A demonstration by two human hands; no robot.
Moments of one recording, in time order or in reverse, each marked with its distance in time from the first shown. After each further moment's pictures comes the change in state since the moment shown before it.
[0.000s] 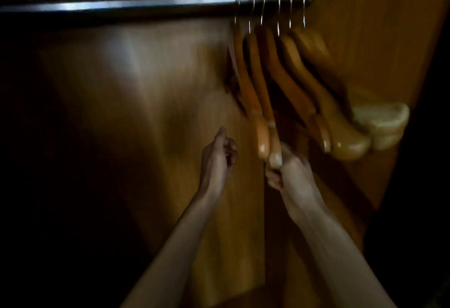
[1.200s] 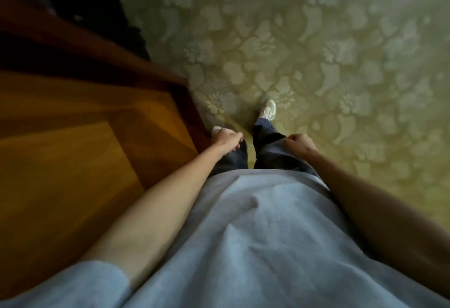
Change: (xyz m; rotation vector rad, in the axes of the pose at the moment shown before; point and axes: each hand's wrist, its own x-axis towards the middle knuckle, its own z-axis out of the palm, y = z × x) left_hand -0.450 -0.427 0.020 1.337 -1.970 -0.638; right_hand -0.606 0.413 -0.010 0.081 1.112 1.578
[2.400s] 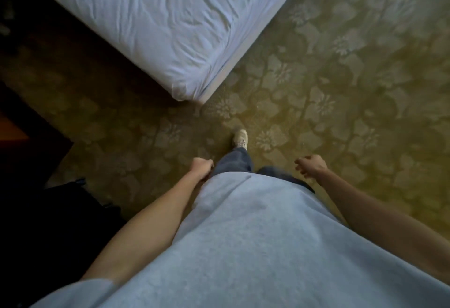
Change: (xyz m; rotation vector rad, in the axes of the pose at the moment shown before) left_hand 0.162 0.607 0.062 0.381 0.110 0.024; right_hand 0.233 0.080 -0.522 0.719 0.147 0.298
